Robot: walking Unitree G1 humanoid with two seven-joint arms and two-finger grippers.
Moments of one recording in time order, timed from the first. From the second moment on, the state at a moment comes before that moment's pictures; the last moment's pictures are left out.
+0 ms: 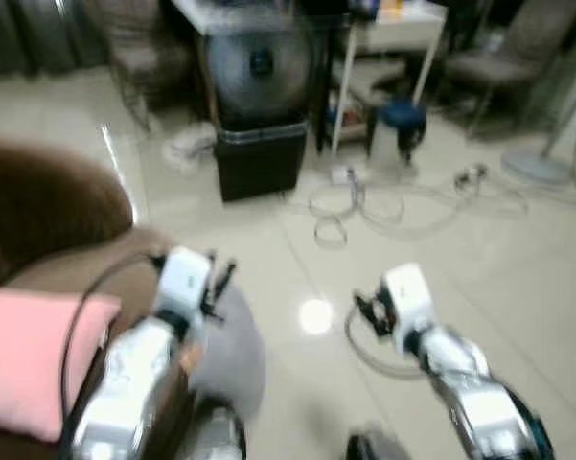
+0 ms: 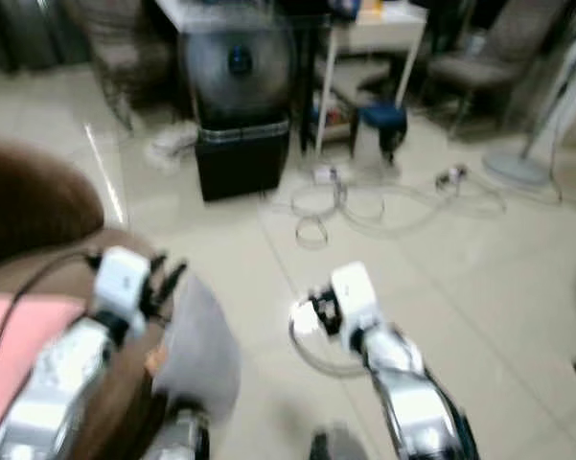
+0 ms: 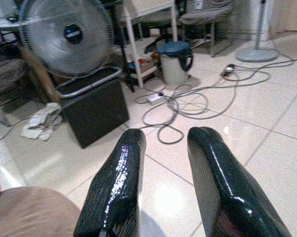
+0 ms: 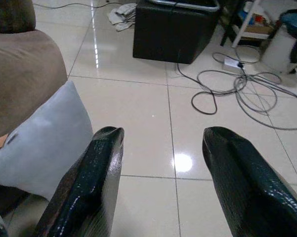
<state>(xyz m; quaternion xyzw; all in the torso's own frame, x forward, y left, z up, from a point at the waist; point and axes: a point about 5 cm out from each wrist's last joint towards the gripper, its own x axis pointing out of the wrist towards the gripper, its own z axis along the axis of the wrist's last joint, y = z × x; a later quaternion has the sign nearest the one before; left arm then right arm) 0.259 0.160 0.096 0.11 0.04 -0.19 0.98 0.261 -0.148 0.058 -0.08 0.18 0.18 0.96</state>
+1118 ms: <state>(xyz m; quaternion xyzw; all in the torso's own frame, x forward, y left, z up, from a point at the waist) 0.254 0.136 0.091 0.09 0.04 -0.20 0.98 0.241 -0.155 0.063 -0.09 0.18 0.17 0.96</state>
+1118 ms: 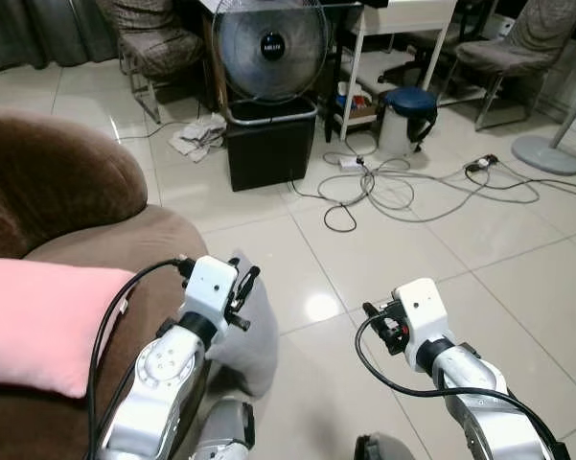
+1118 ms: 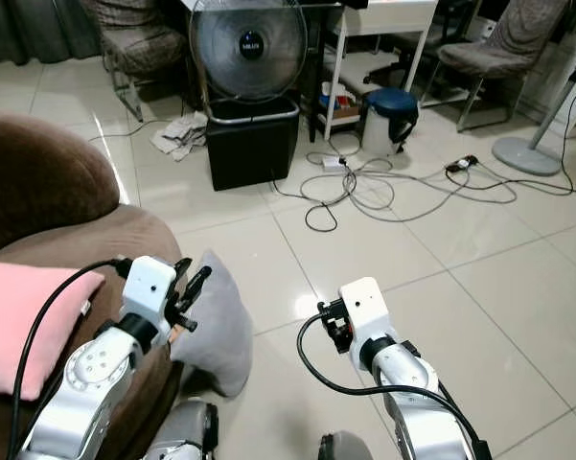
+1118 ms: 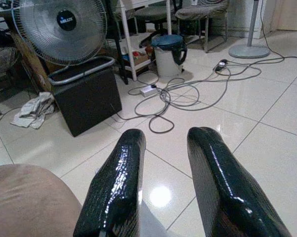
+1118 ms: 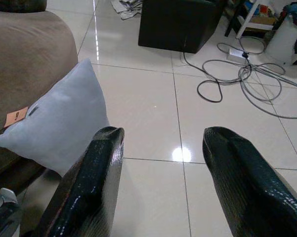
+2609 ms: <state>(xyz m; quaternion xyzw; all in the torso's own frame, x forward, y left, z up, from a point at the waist) 0.252 0.123 0.093 0.09 0.04 -0.23 0.97 0.233 -0.171 0.057 -0.10 0.20 0.14 0.96</state>
